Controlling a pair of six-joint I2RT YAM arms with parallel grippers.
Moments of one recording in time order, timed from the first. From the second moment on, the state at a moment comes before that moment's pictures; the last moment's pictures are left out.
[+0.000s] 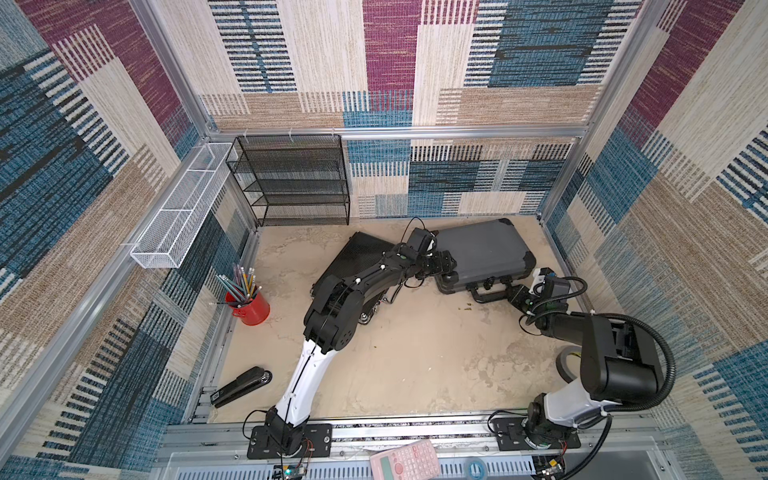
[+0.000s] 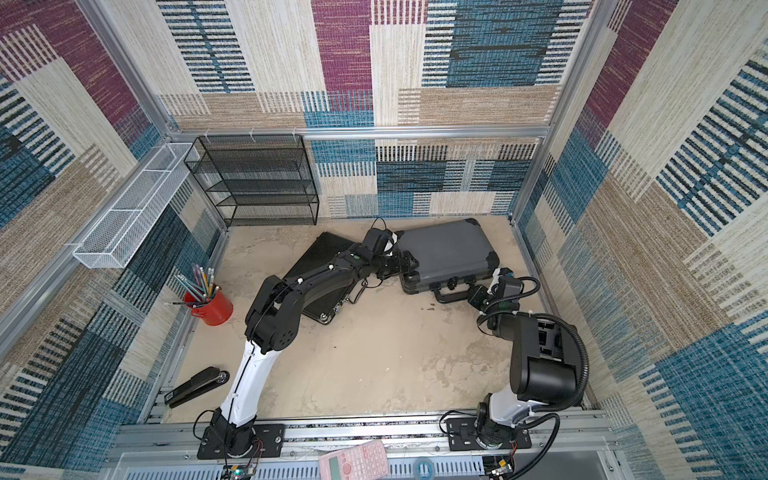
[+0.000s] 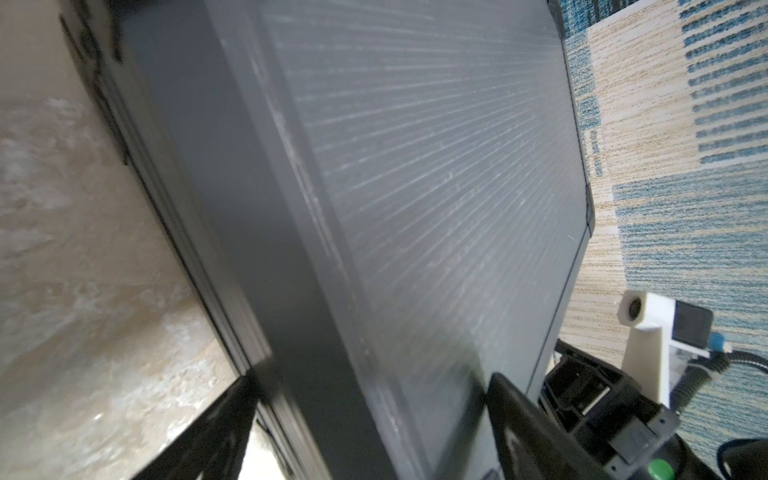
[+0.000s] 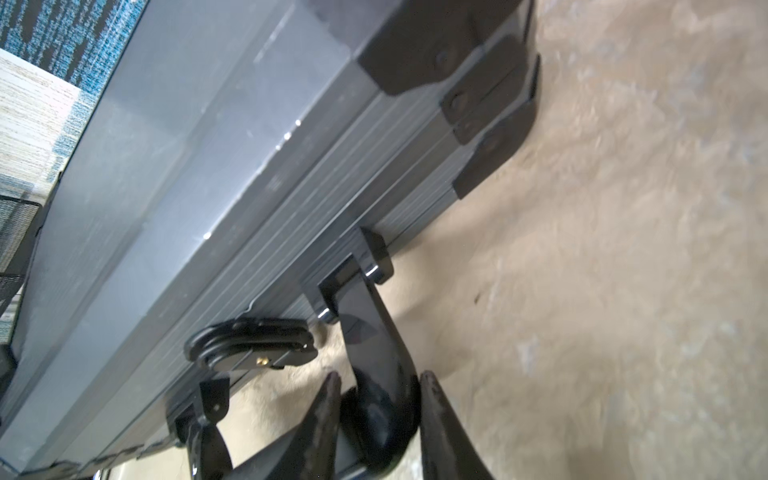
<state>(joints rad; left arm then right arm) -0.68 2.34 1.88 -0.23 0.32 -0.75 -0.23 1.54 0.53 0.32 -0.37 0.50</state>
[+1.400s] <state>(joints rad) -0.64 2.17 1.67 -0.17 0.26 -0.70 -0.30 1.17 0.46 0.19 -0.33 0.44</state>
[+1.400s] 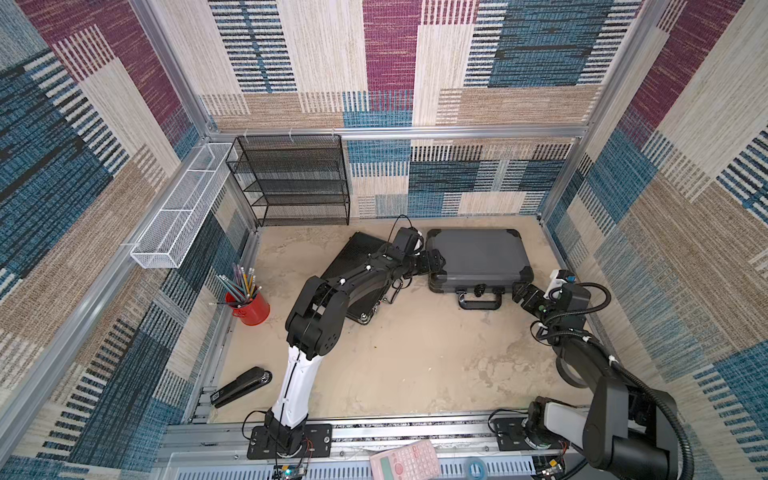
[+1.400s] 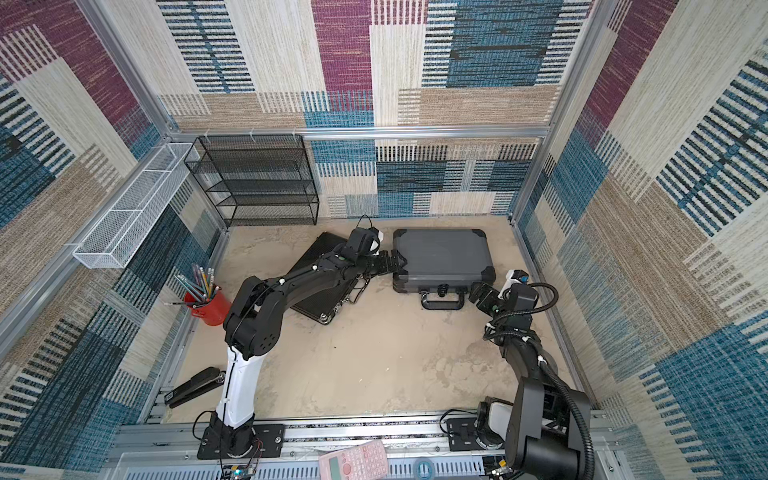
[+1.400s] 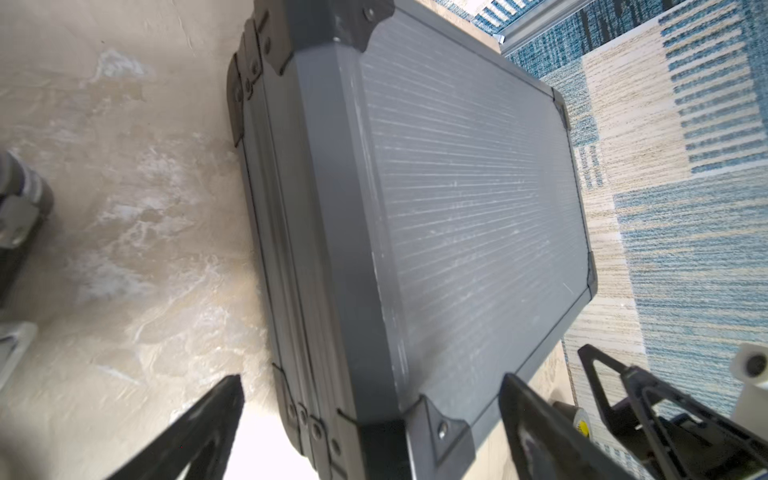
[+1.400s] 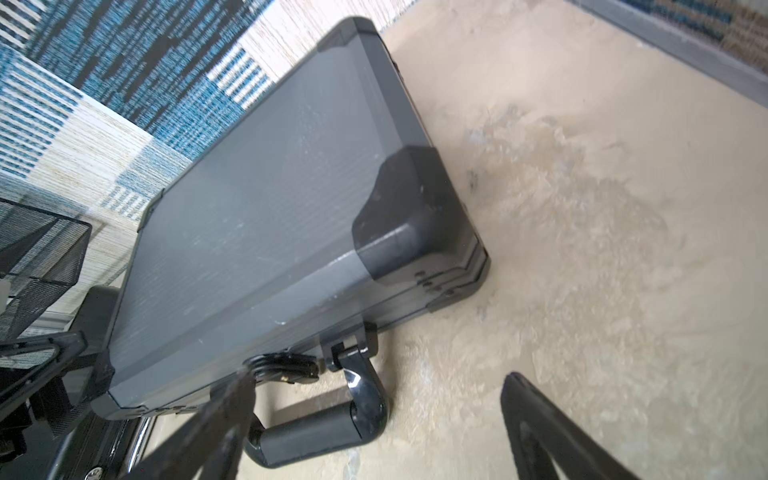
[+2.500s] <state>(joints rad) -0.65 2.31 1.88 -0.22 0.28 -0.63 -0.46 1.75 0.73 0.56 -0.76 0.39</state>
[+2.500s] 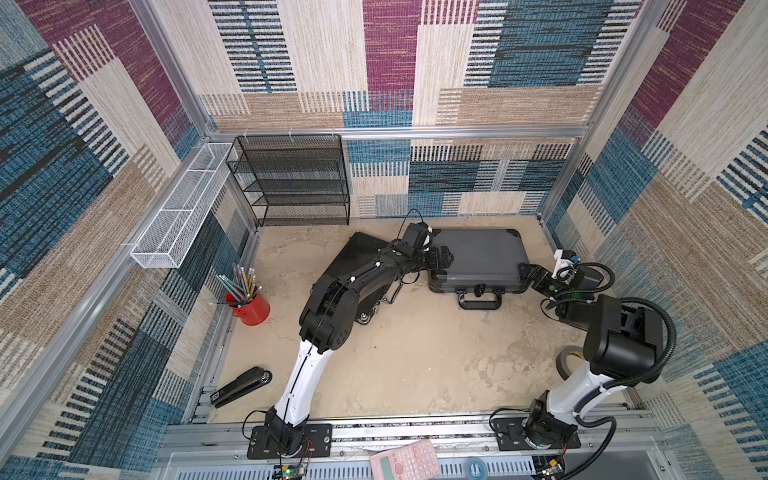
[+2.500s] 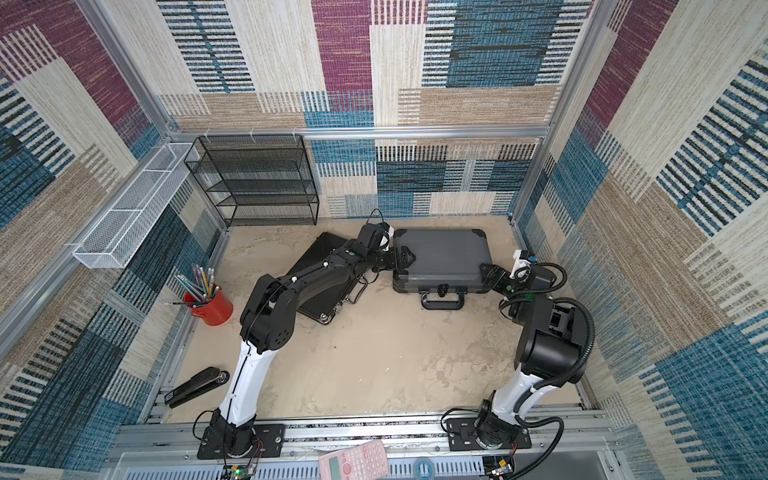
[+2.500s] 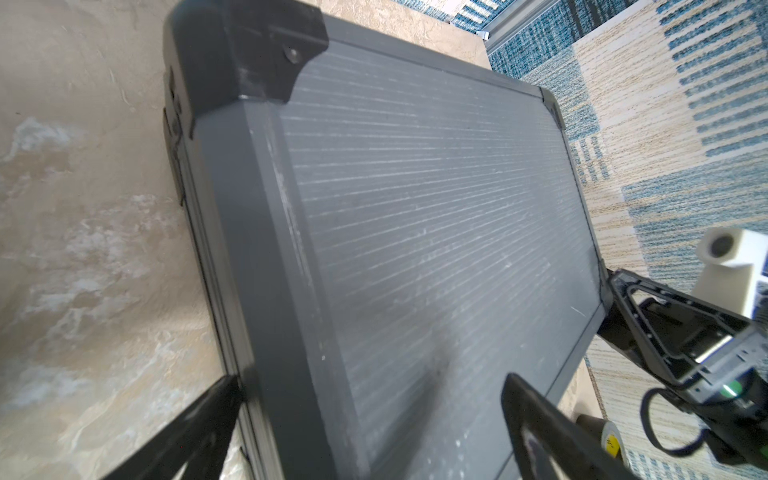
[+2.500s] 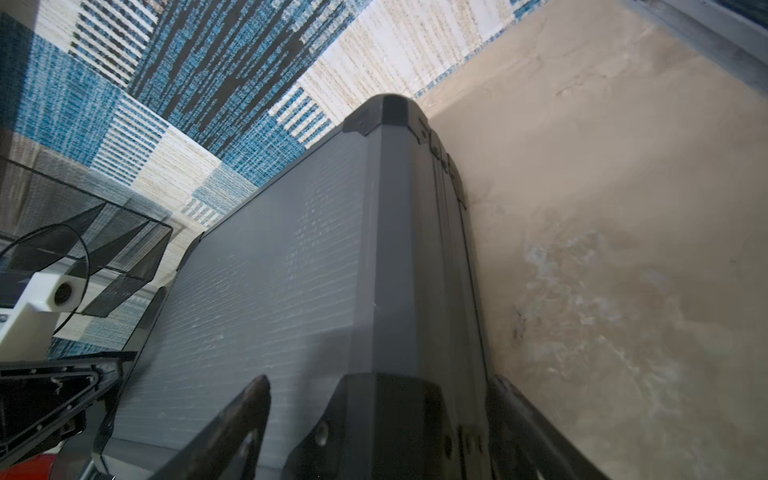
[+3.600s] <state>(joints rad) -0.63 2.38 1.96 -0.24 0.26 -0.65 -0.34 1.55 0.51 0.63 -0.57 0.47</state>
